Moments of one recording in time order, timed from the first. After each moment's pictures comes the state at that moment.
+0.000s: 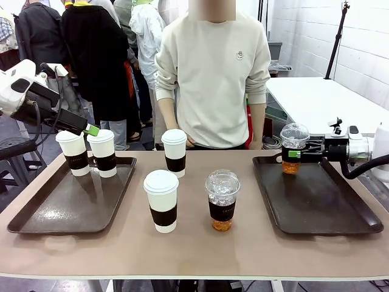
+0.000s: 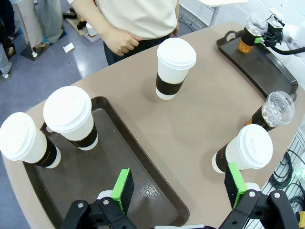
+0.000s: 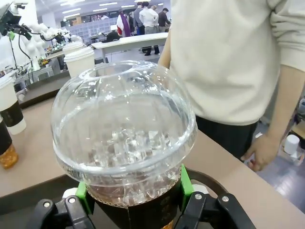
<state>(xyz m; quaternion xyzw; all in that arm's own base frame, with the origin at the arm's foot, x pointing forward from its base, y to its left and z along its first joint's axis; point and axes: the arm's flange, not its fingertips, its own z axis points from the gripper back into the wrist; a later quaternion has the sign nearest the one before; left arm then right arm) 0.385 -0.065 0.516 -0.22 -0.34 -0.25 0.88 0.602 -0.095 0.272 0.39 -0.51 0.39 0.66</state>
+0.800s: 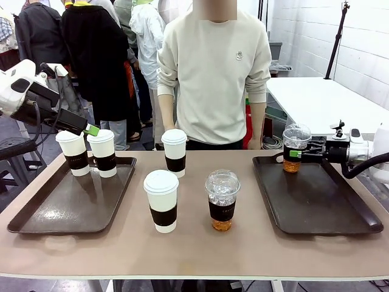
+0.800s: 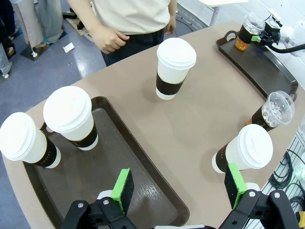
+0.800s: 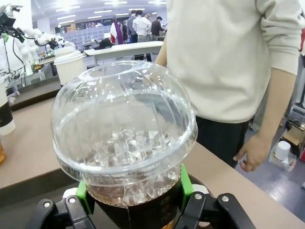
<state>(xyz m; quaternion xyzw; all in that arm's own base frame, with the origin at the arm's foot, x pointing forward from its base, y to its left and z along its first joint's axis) 0.385 -0.064 0.516 -0.22 -0.34 -0.25 0.88 0.614 -0.105 0.258 0.38 -0.53 0.38 0.65</state>
